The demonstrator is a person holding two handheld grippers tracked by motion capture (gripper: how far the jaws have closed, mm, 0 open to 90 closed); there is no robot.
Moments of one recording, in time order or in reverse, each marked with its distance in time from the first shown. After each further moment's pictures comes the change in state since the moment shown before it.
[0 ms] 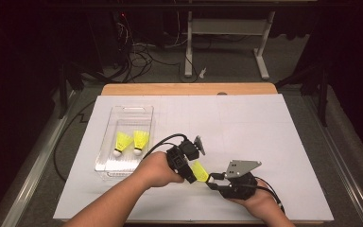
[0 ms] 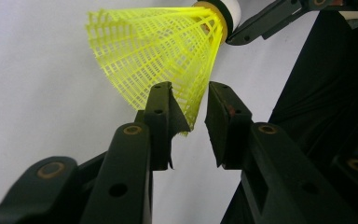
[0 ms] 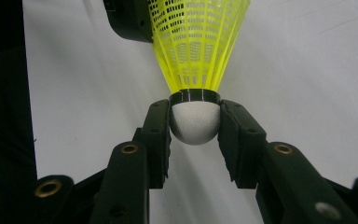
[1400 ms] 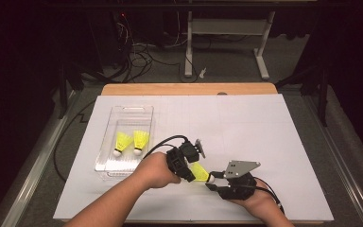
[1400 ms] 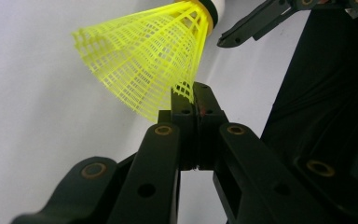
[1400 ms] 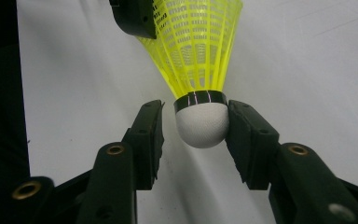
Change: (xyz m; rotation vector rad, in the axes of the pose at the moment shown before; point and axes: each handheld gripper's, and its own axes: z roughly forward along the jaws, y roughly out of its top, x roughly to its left) left arm -0.005 -0.003 -0.001 -0.013 0.012 0.063; right arm 0.002 0.001 0.002 -0.001 -0.017 -0.011
